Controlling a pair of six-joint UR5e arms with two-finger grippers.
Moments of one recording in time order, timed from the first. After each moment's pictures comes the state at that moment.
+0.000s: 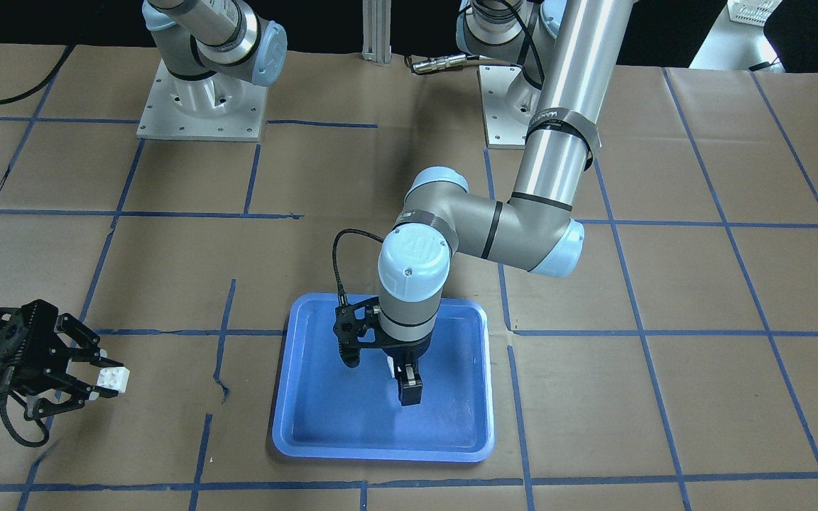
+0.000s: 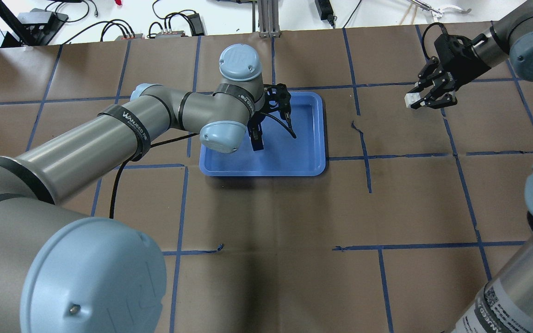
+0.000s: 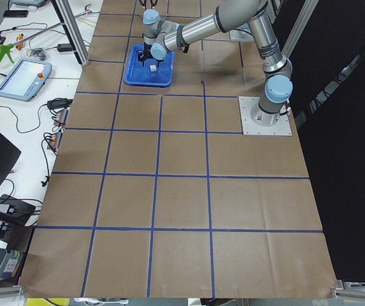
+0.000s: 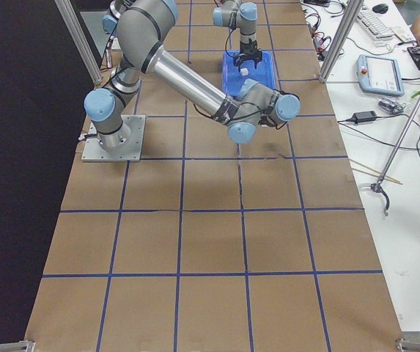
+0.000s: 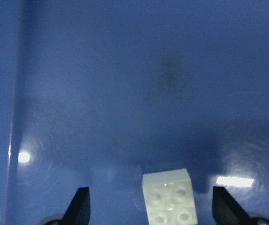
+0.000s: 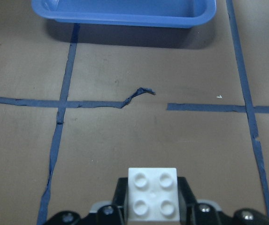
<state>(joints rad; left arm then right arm) -1.87 -2.18 -1.56 -0.85 1.61 1.11 1.20 -1.03 1.48 -1.78 -1.07 -2.05</state>
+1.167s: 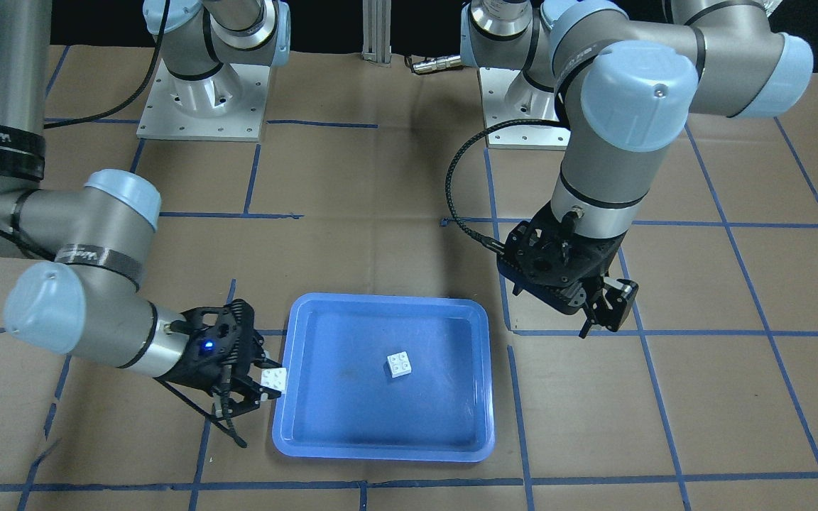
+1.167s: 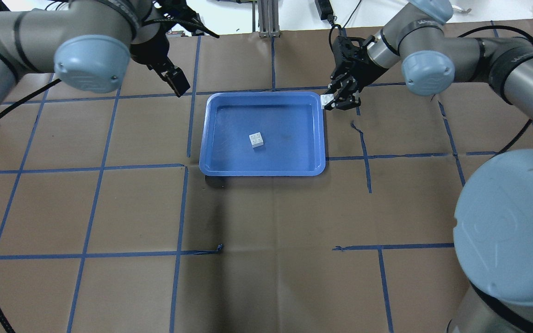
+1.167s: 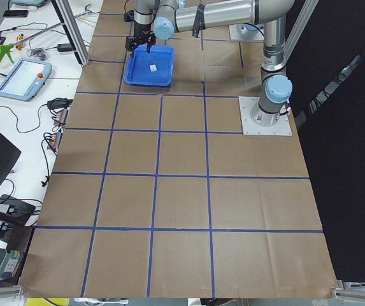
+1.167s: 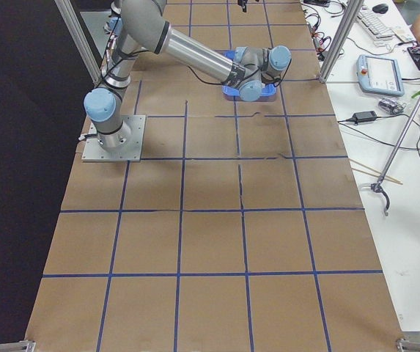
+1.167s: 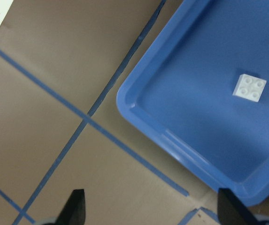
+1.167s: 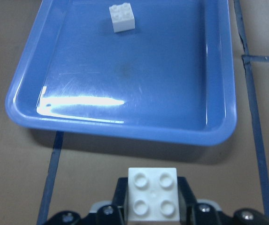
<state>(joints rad) -1.62 -1.81 -1.50 -1.25 1.62 0.63 1.56 -1.02 1.53 -2.07 -1.03 -1.63</state>
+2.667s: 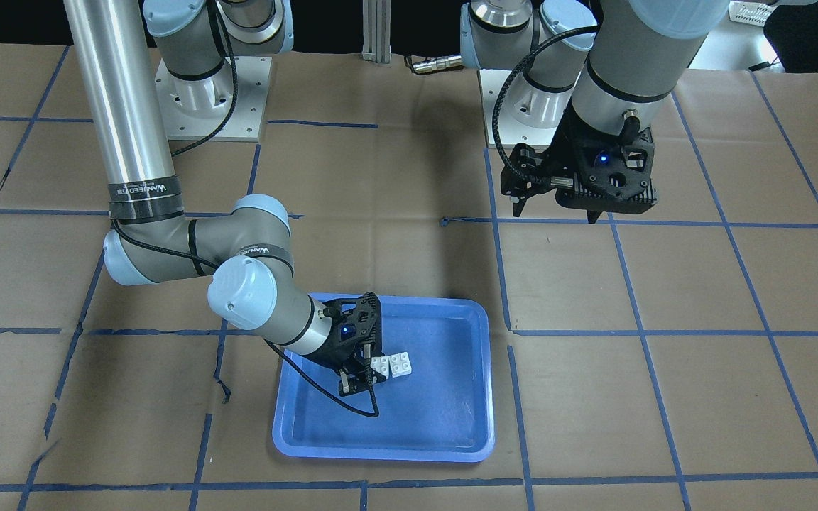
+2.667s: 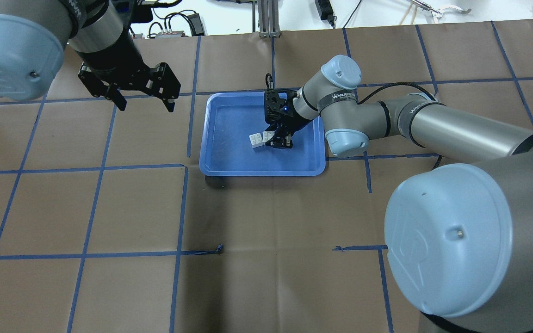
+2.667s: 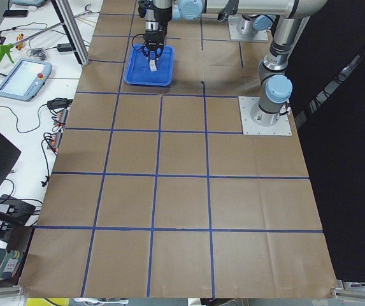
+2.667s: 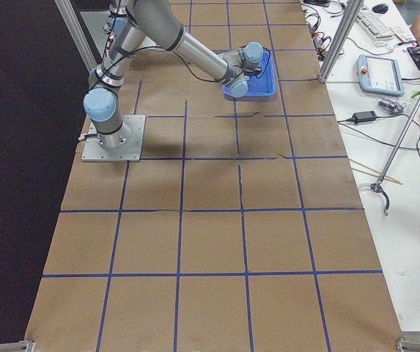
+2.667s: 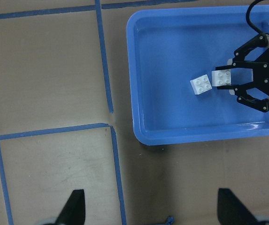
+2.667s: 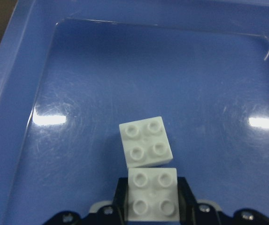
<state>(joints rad) -1.60 -1.65 -1.53 -1.56 1.59 0.05 1.75 -0.91 1.68 -2.49 -1.04 -1.40</state>
